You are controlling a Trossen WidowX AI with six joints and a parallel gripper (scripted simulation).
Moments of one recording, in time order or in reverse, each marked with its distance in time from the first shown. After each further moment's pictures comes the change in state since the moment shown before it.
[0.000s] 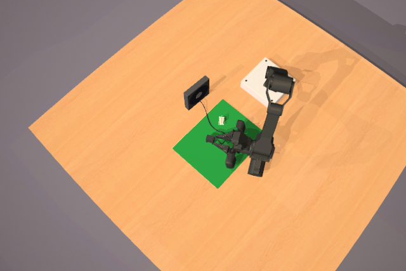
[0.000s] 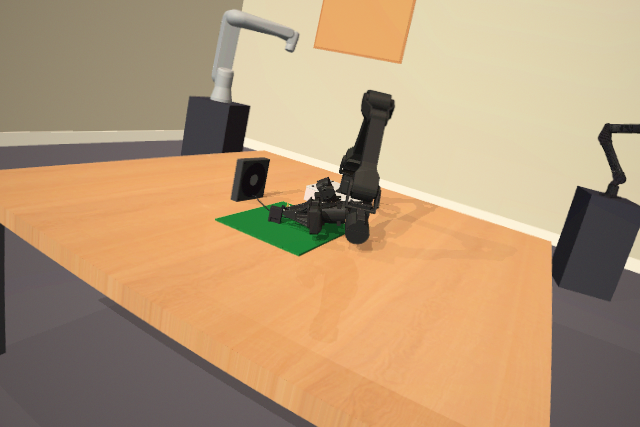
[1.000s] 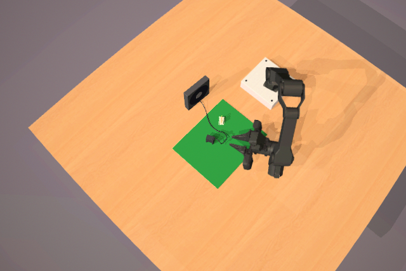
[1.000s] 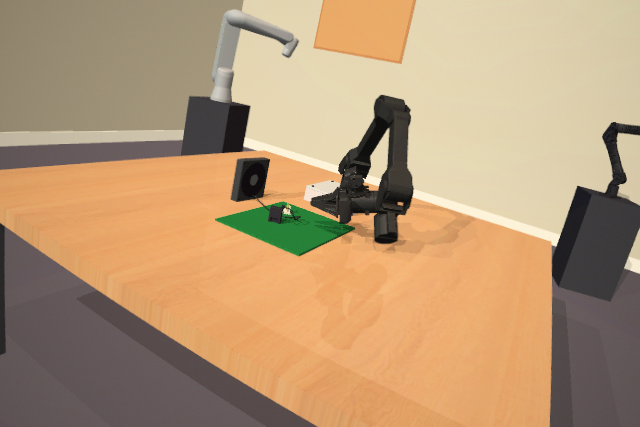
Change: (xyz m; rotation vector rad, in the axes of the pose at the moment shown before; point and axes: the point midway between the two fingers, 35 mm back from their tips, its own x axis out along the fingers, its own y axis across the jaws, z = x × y) arm -0.070 0.001 0.027 0.003 0.017 0.001
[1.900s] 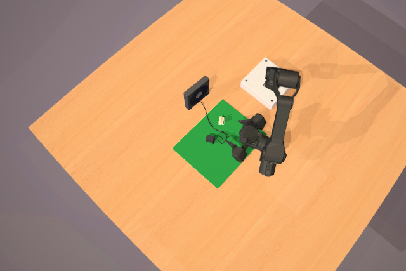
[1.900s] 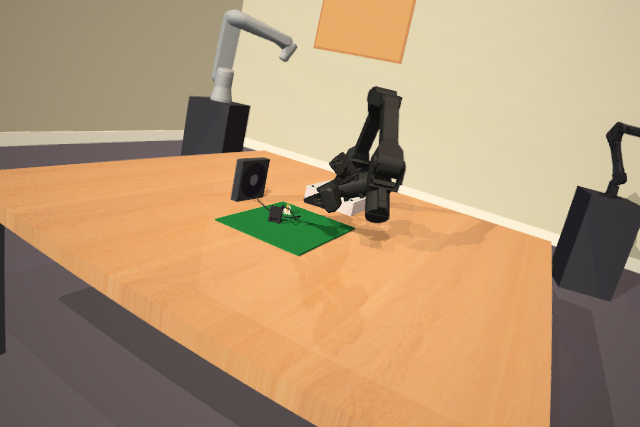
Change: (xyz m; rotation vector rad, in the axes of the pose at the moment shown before) arm 0.006 -0.027 0.017 -0.053 0.282 -0.309
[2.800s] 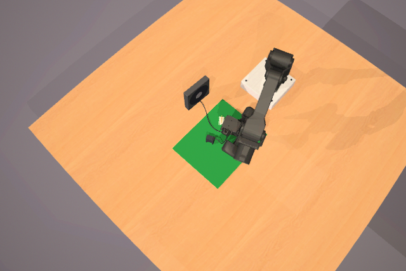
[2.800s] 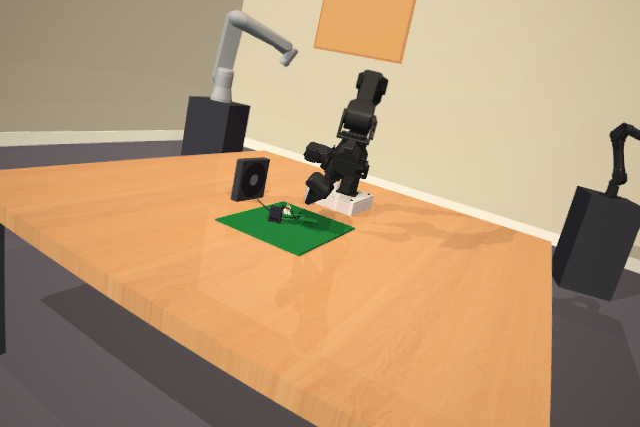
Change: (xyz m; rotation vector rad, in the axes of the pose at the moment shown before) arm 0.002 0.000 0.016 -0.075 0.622 -0.080
